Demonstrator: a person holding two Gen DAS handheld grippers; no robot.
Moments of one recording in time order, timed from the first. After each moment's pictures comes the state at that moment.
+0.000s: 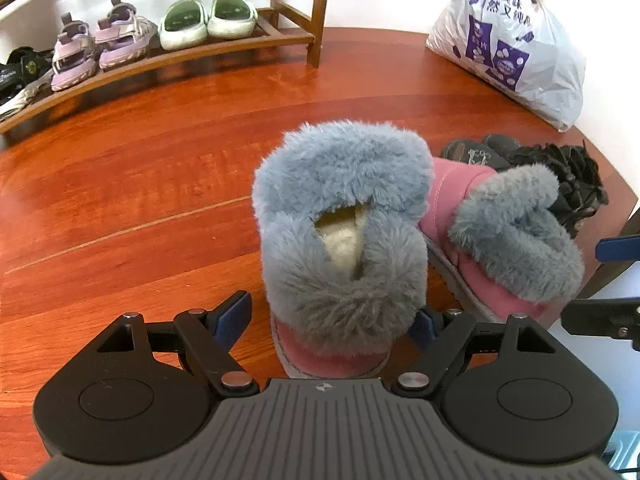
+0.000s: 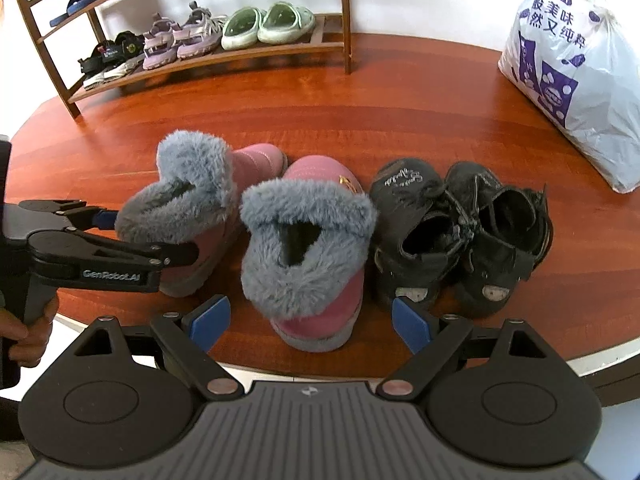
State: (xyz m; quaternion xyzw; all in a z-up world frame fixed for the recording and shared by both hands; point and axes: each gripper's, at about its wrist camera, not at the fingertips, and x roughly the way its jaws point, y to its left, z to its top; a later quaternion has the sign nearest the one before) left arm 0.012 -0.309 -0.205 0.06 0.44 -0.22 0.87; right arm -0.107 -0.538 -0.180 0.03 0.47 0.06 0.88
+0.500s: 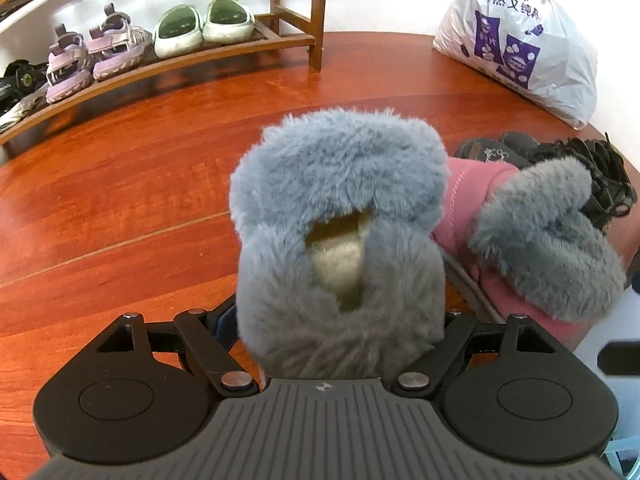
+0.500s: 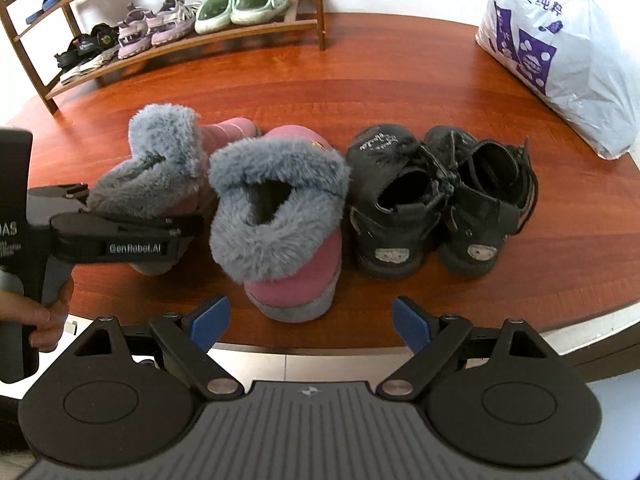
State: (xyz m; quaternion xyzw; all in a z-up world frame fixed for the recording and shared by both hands) left arm 0.025 -0.323 -0.216 0.07 0.42 -0.20 0.88; right arm -0.119 -0.545 -0.197 0.03 0.49 0.03 0.87
